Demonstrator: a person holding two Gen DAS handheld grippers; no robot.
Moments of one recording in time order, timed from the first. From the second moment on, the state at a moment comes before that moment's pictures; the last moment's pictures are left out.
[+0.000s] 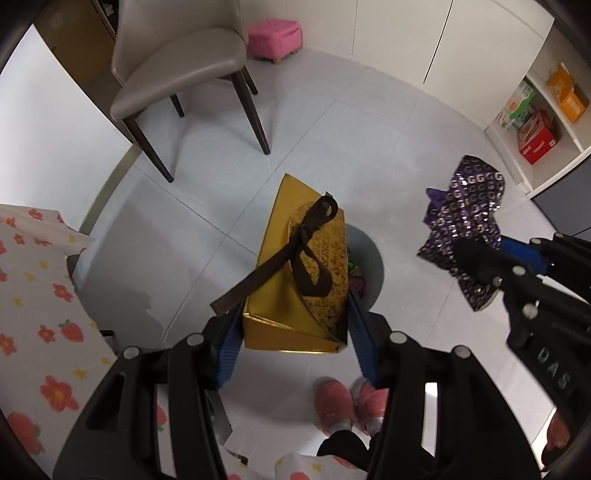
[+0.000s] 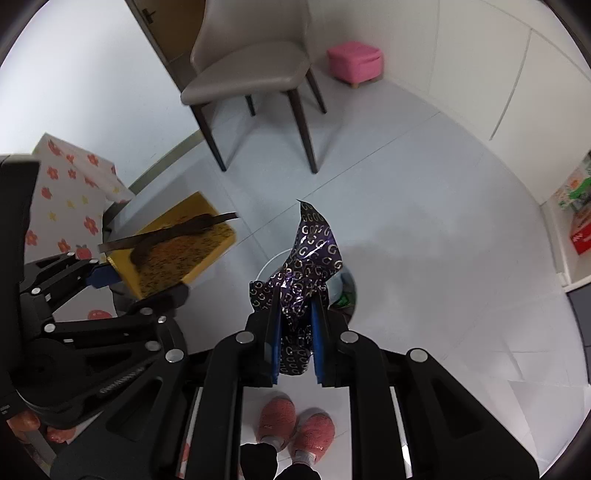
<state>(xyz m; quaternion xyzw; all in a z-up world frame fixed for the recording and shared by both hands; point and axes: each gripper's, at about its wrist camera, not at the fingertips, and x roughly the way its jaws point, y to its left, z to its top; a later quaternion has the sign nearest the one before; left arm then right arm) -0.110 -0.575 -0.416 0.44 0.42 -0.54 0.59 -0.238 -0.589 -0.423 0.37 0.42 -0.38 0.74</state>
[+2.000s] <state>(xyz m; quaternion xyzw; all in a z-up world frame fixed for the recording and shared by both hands) -0.093 -0.532 -0.294 0.40 0.40 -0.52 0.64 -0.263 -0.527 -0.274 0.28 0.41 -0.37 0.78</state>
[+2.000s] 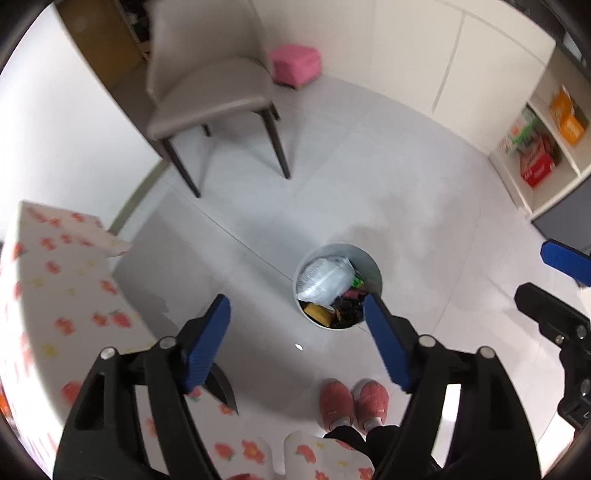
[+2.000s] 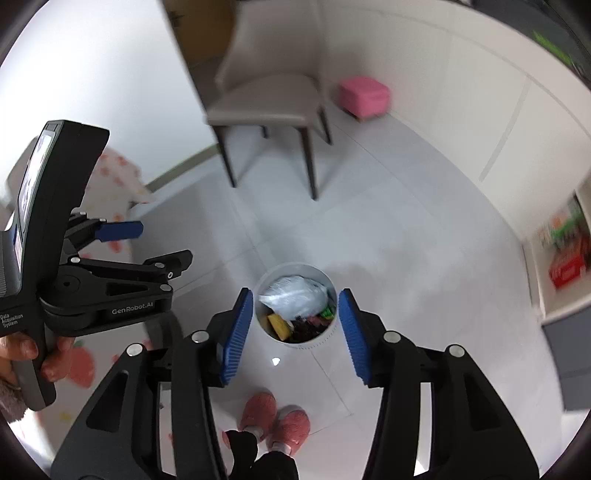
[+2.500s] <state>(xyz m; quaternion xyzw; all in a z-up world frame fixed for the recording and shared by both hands) -0.017 -0.351 -0.162 0.29 0.43 -0.38 0.77 -0.150 -0.415 -0.141 0.14 0.41 -0.16 0.89</state>
